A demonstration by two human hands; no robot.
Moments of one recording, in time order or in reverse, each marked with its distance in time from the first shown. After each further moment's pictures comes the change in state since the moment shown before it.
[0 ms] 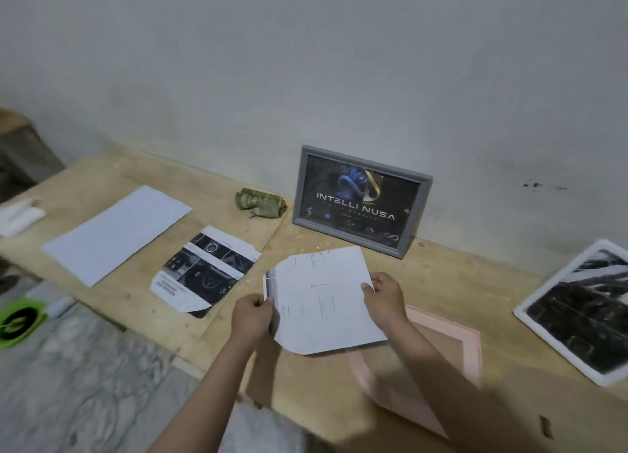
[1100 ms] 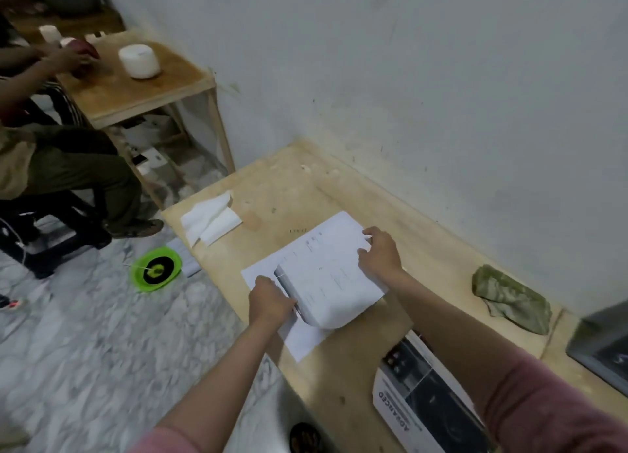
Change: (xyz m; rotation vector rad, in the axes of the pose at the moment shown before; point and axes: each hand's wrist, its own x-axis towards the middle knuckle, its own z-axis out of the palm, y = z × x) left_hand 0.304 -0.109 -0.370 0.069 0.253 -0.257; right_hand 0.094 -0.283 0.533 -0.403 -0.401 -0.414
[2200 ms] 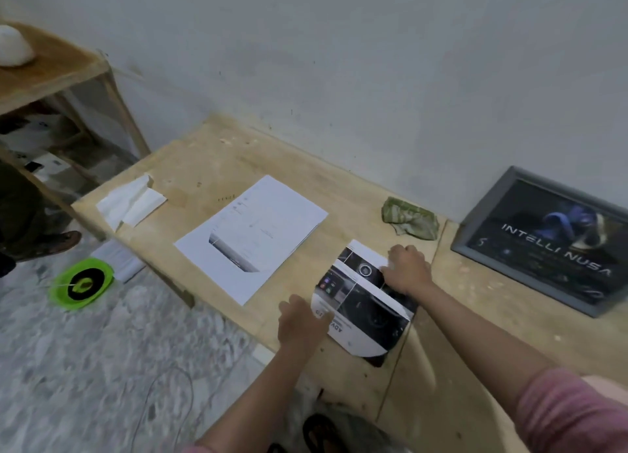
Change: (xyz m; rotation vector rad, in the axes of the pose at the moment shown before) left_hand -0.151 -0.019 0.109 0.278 -0.255 0.206; right_hand -0.156 0.135 -0.101 -0.531 0.048 0.304
